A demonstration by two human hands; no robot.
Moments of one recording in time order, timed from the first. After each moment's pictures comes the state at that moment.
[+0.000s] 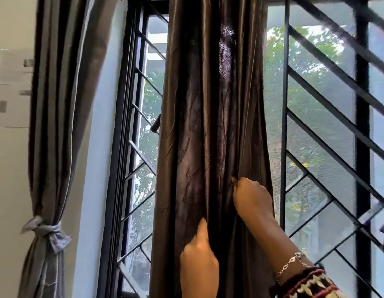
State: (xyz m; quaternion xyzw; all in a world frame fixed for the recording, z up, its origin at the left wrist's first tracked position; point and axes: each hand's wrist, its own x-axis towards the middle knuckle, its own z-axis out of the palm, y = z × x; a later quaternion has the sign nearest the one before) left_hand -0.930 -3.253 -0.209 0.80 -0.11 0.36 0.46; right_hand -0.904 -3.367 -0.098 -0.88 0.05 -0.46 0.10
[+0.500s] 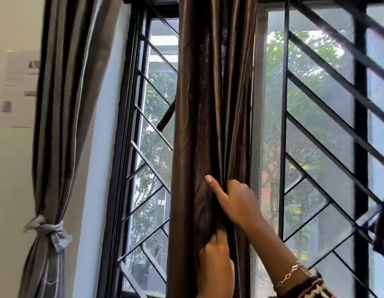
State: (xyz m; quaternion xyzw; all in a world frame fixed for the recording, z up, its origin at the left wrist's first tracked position) left_hand -0.951 -3.272 -0.200 0.87 -0.16 0.36 0.29; right_hand -0.927 -3.339 -0.101 -0.86 -0.07 -0.44 0.24
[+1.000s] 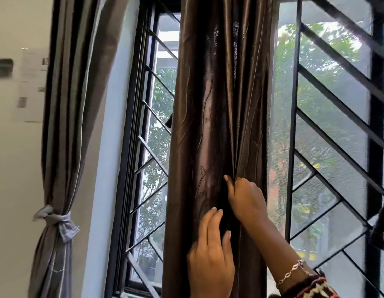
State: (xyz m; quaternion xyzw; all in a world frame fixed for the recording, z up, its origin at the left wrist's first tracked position) left_hand -0.955 -3.258 -0.209 0.67 -0.23 0.58 0.40; right_hand -0.911 -3.345 -0.111 -0.85 -0.04 -0.49 0.19
